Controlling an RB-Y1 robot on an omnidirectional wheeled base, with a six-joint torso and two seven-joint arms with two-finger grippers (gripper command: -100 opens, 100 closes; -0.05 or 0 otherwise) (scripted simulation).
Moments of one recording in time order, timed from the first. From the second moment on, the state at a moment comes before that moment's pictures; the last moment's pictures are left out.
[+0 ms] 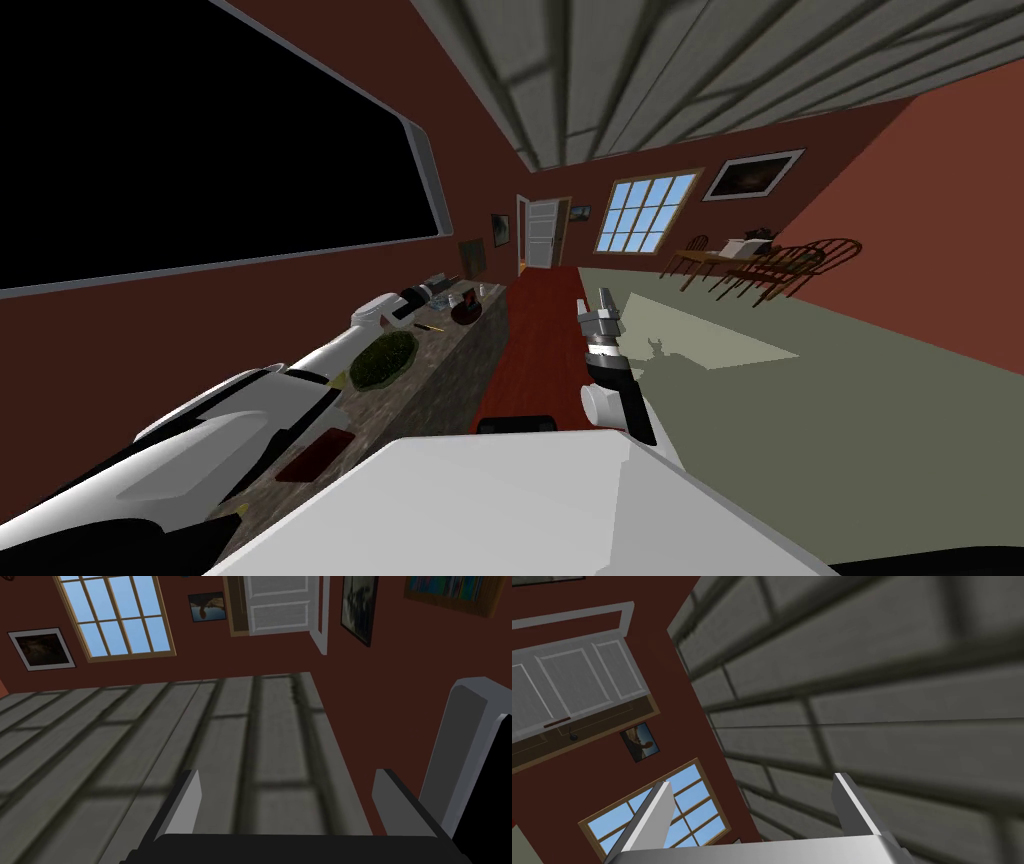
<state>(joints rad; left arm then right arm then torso) -0.60 0.90 -0.36 -1.12 -0.48 -0.34 -0.10 0.46 0.02 0.07 -2.23 0.01 -0.37 -0.16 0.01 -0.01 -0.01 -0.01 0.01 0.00</state>
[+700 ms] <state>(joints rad) -0.77 0.88 -0.44 -0.98 -0.47 -0.25 -0.10 0.46 0.02 0.07 -2.23 0.01 -0.37 -0.16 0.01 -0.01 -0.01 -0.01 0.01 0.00</state>
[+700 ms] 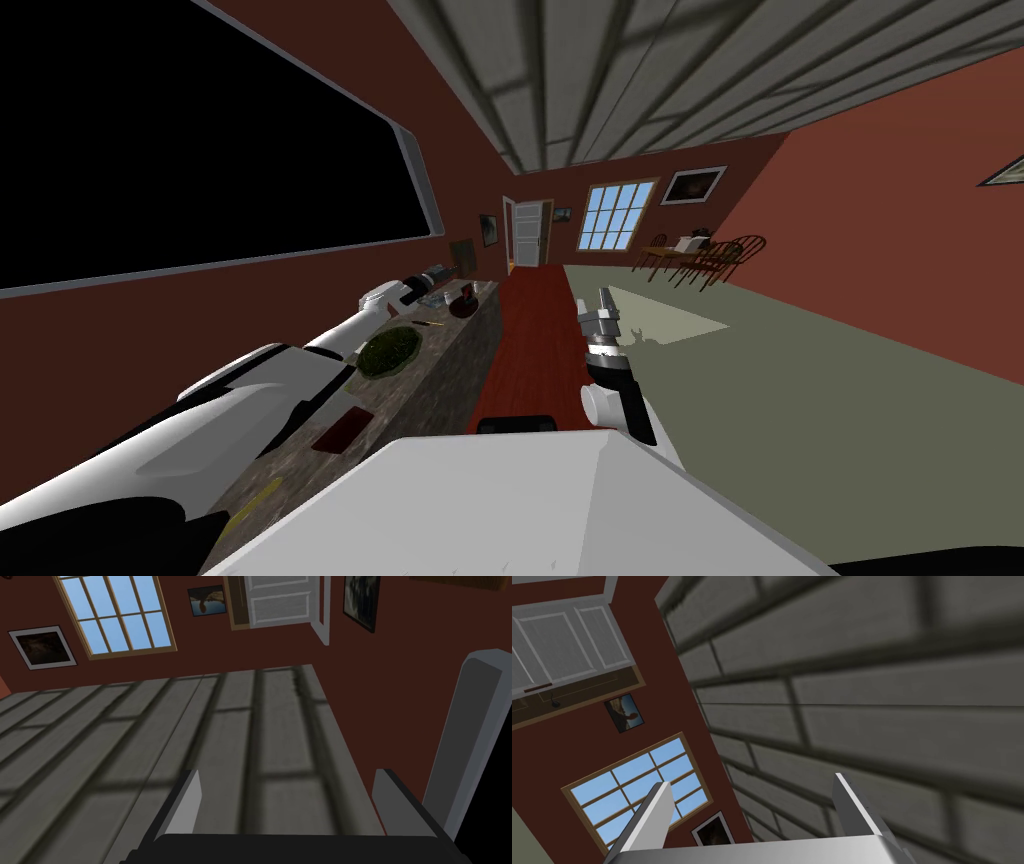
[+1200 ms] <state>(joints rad) -0.78 0.89 -0.44 -0.98 -0.47 -0.24 -0.10 0.46 0.02 0.07 -2.23 0.01 -0.37 -0.16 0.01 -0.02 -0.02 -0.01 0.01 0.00</state>
